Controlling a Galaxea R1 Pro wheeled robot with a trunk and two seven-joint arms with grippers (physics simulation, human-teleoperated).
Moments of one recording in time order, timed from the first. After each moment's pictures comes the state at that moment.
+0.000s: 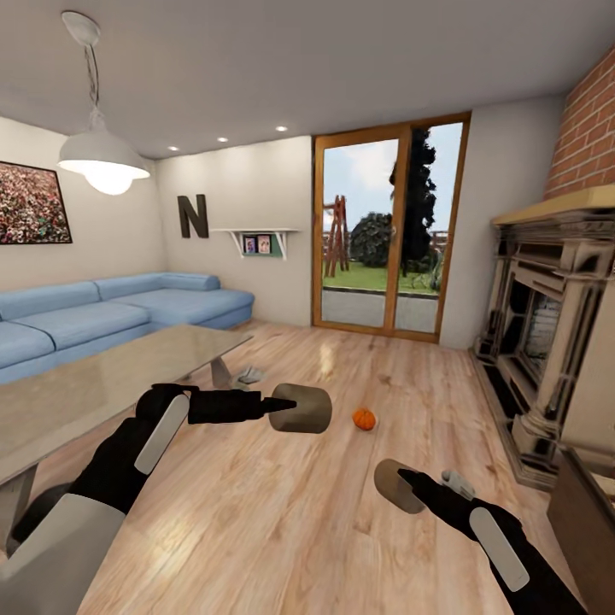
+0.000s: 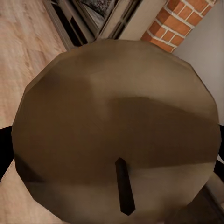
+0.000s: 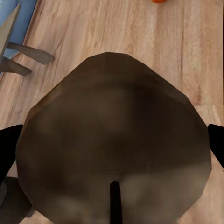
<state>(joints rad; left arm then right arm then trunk) -0.72 0.16 -0.26 -1.20 0.58 0.99 -0.65 -0.38 -0.16 0.00 -0.93 -0.86 0.49 0.00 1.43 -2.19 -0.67</state>
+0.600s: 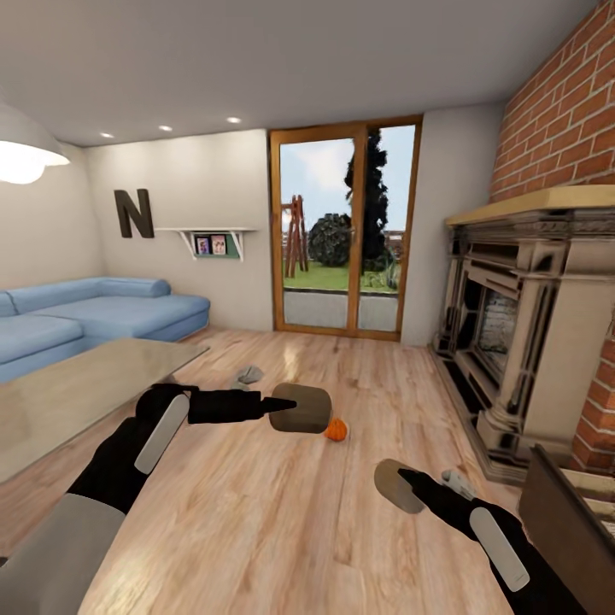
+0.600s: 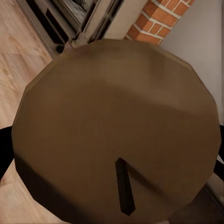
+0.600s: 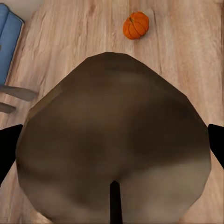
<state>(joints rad) -0.72 0.16 -0.26 -1.20 0.58 0.99 -0.65 -0.38 -0.16 0.00 -0.93 -0.86 0.49 0.00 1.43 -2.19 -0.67</state>
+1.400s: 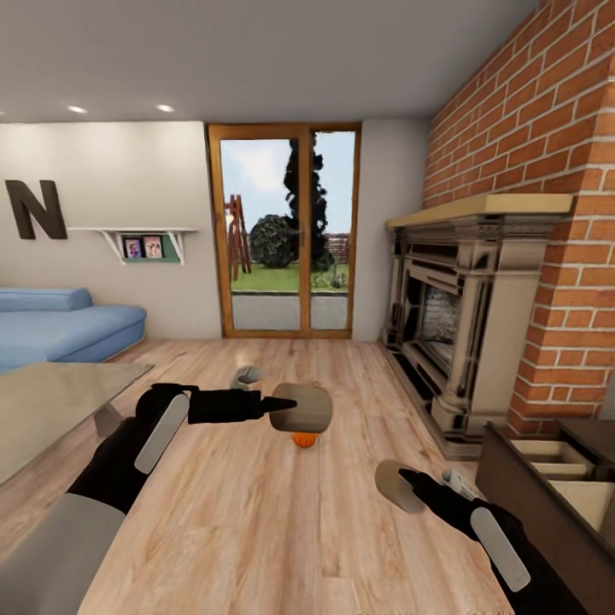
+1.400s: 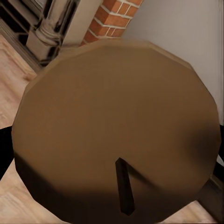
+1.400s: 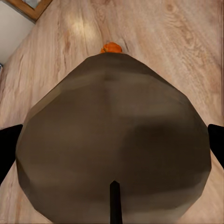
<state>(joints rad) -0.73 0.16 -0.26 -1.20 0.59 0.99 -0.66 -0.38 -0.16 0.00 -0.93 -0.86 0.49 0.00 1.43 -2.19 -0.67</state>
